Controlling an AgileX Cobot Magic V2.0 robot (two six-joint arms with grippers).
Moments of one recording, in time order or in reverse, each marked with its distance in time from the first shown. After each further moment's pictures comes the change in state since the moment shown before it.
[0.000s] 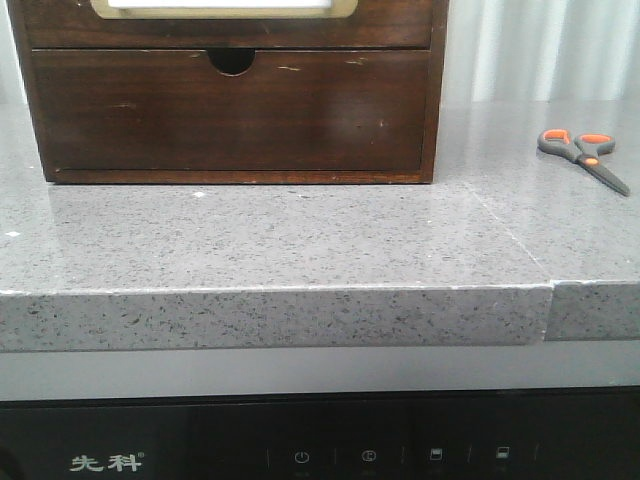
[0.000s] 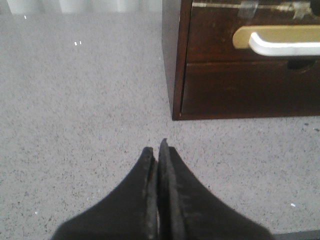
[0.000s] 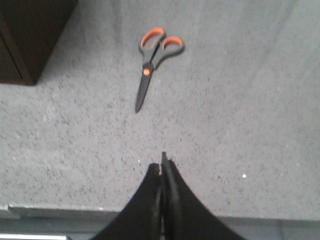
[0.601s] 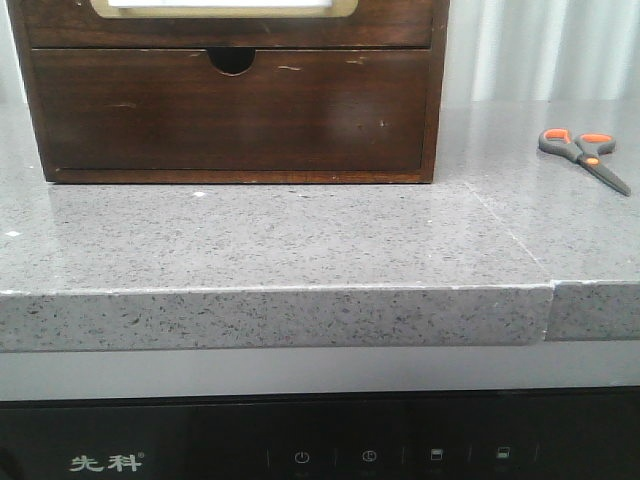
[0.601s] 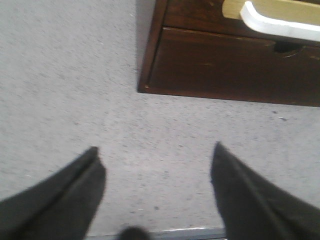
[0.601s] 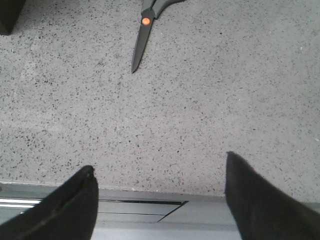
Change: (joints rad) left arm 0.000 0.168 0.000 -0.225 -0.014 0.000; right arm 0.000 0.125 0.012 -0.012 0.011 -0.010
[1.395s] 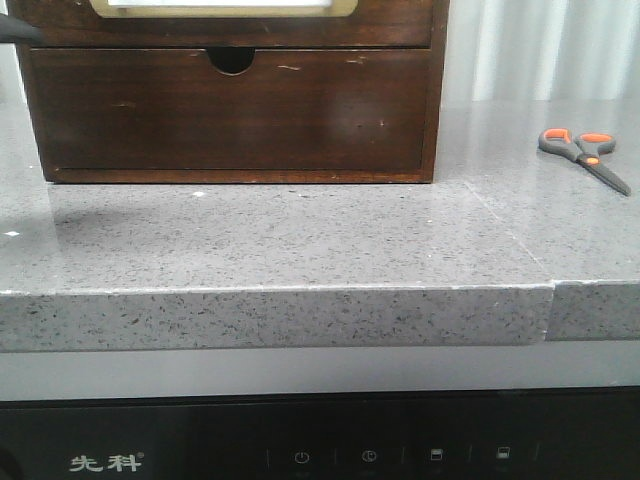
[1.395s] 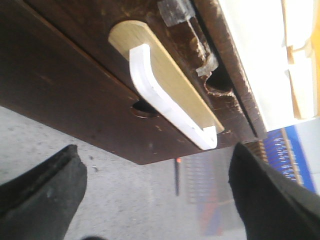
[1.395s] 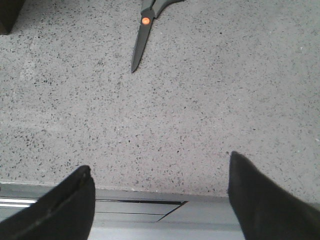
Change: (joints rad) left arm 0.000 0.468 -0.003 -1.437 0.012 0.703; right arm 0.000 0.000 0.000 0.000 0.000 -0.002
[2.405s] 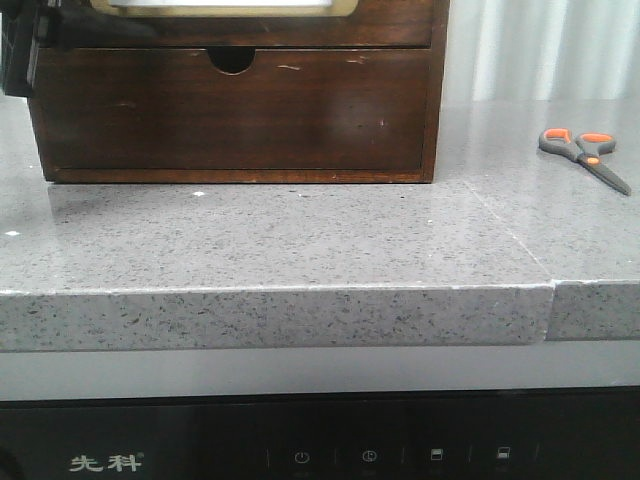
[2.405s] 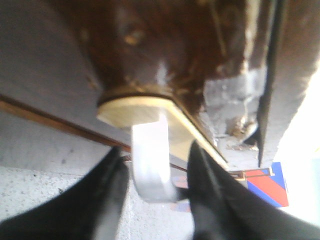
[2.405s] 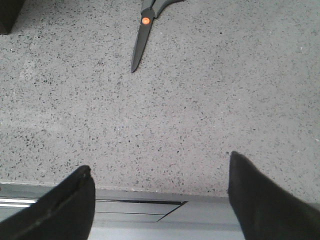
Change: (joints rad) left arm 0.000 0.354 -0.250 -0.057 0.159 0.026; right arm 0.000 0.000 0.000 0.000 0.000 0.000
